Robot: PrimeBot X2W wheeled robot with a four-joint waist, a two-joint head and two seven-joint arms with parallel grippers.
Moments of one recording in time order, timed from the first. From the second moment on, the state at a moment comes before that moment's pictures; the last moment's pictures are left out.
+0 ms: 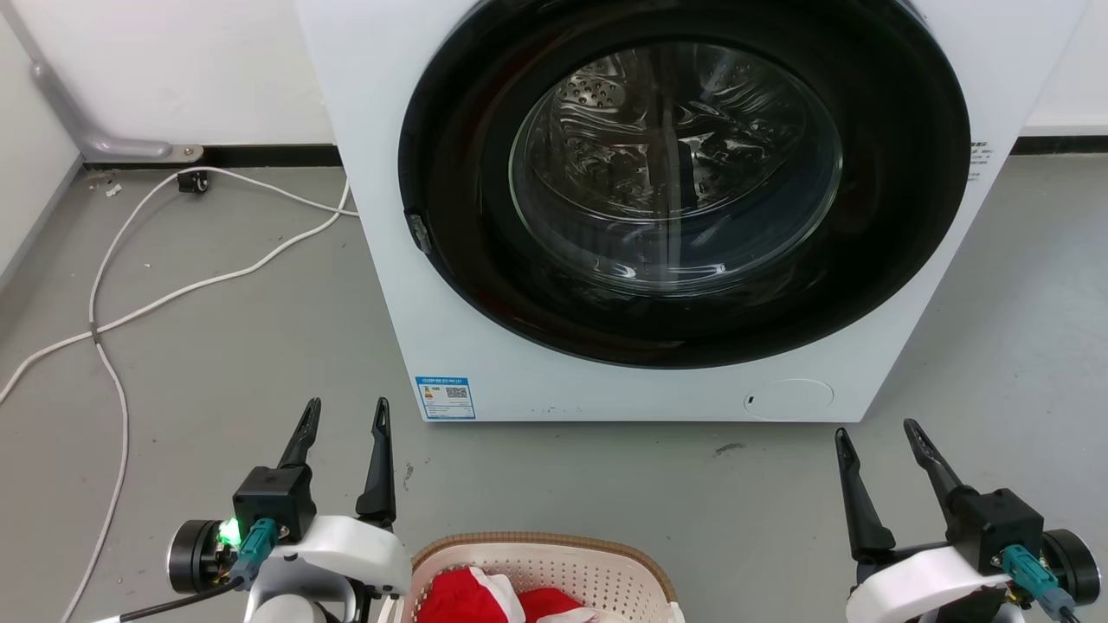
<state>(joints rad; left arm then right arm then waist) -0.12 0.05 -0.02 0.29 -0.08 -0.05 -0.26 0.01 -0.05 0.00 0.16 0.01 0.13 -0.22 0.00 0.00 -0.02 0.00</state>
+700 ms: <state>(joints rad) -0.12 0.05 -0.02 0.31 -0.08 -0.05 -0.26 0.01 -0.05 0.03 0.21 0.03 0.13 -0.21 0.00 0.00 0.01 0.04</state>
